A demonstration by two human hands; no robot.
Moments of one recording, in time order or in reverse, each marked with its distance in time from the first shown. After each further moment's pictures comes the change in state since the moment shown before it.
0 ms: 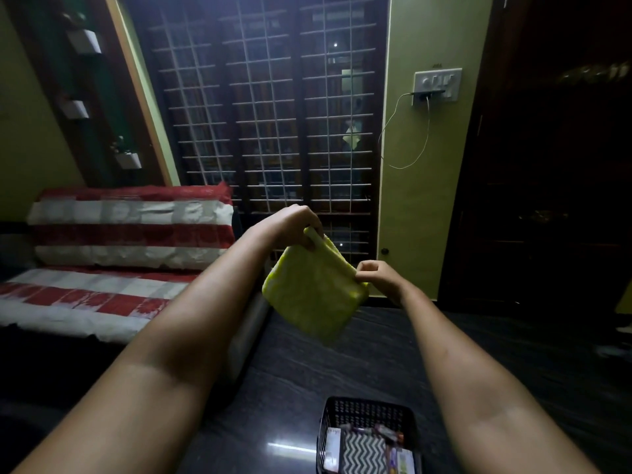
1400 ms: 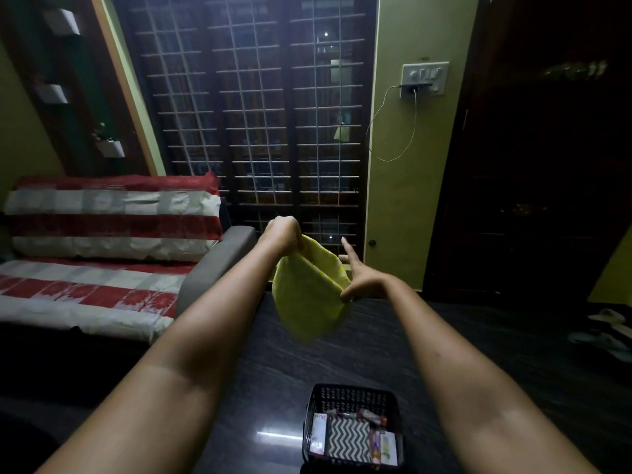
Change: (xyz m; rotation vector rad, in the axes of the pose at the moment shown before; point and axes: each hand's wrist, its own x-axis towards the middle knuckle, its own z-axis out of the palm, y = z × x) left_hand 0.008 0.008 0.059 -0.087 0.085 -0.442; right_hand -0.019 -0.005 0.002 -0.307 -0.197 0.038
